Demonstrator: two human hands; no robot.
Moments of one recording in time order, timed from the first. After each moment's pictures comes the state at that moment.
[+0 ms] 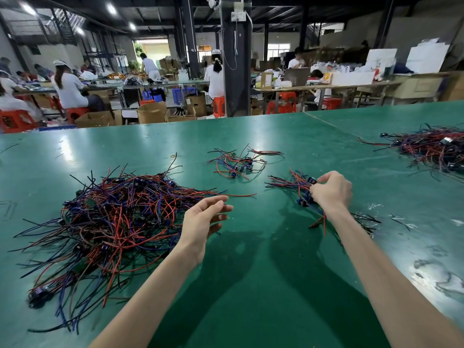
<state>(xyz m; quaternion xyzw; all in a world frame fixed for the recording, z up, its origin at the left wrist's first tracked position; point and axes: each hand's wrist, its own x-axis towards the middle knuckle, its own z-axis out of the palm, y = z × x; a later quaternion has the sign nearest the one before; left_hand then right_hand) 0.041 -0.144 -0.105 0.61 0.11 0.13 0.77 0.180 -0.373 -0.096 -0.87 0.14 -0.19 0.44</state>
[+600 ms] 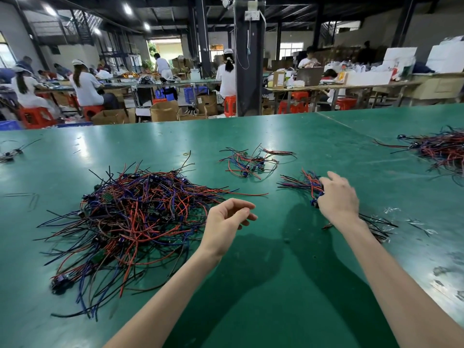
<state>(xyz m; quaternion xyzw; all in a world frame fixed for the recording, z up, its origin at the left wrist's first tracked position) 0.039 -0.159 -0.111 0.72 0.01 0.16 0.67 0.179 -0.375 -0.108 -0.97 -0.04 -0.19 0.14</state>
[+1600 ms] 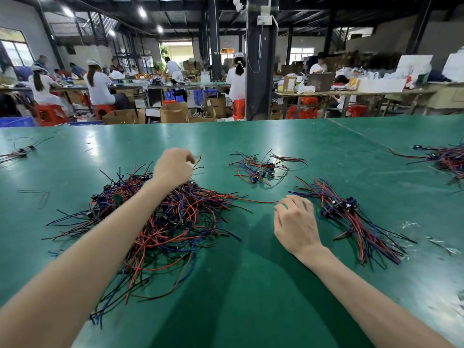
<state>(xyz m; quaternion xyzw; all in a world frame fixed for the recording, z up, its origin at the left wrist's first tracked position) 0.104 -0.017 -0.027 0.95 0.15 0.22 0.16 0.136 -0.283 -0.145 -0.93 -0.23 -0.27 0.09</state>
